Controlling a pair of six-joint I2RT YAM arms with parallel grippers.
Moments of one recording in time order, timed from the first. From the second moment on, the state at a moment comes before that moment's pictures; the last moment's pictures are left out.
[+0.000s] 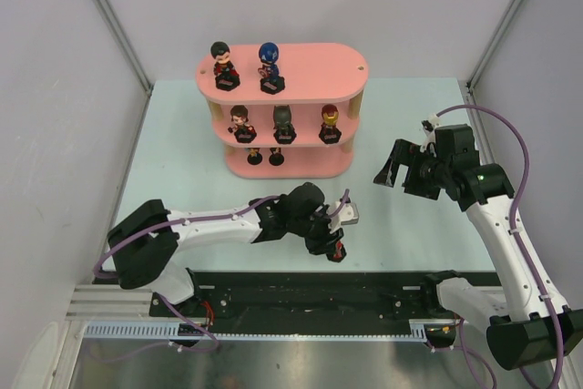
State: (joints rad) left arm -1.08 1.53 0.87 -0.08 0.38 0.11; right arm 0.21 1.01 1.13 -0.94 -0.27 0.47
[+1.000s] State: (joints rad) left arm -1.08 1.53 0.80 -0.04 0.40 0.10; right arm 0.21 1.01 1.13 -0.94 -0.28 0.47
